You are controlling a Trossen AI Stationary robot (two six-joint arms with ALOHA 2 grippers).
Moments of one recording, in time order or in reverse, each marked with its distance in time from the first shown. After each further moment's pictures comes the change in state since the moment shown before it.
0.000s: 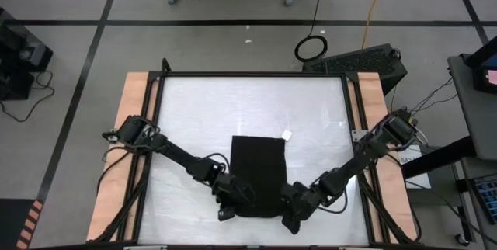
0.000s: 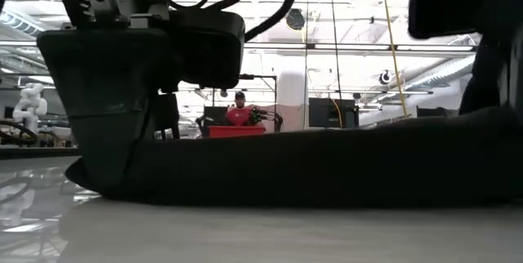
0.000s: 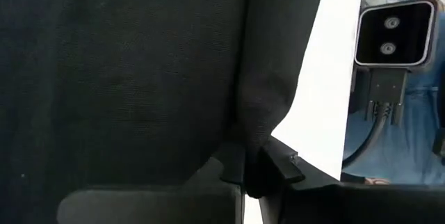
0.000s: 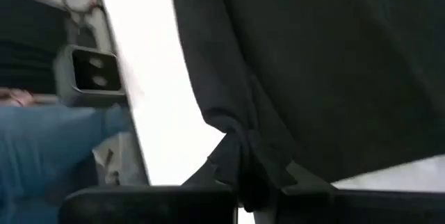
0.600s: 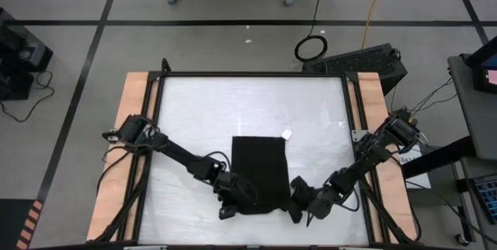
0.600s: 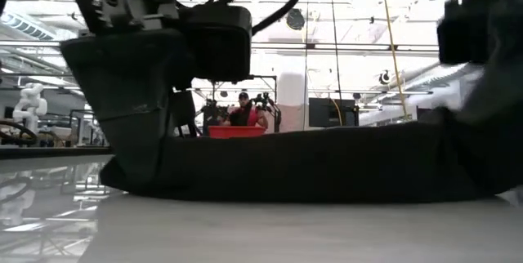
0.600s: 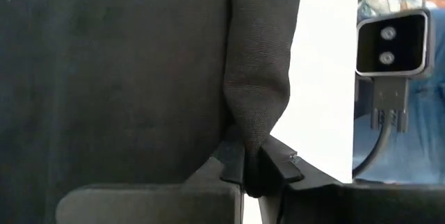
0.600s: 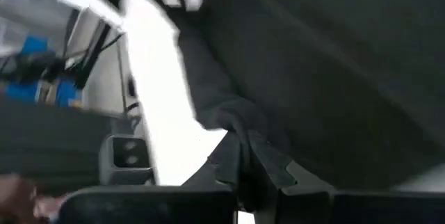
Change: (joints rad) left arm 0.021 0.000 0.001 0.029 -0.031 0.080; right arm 0.087 -0.002 -0.246 0.455 0.360 0.250
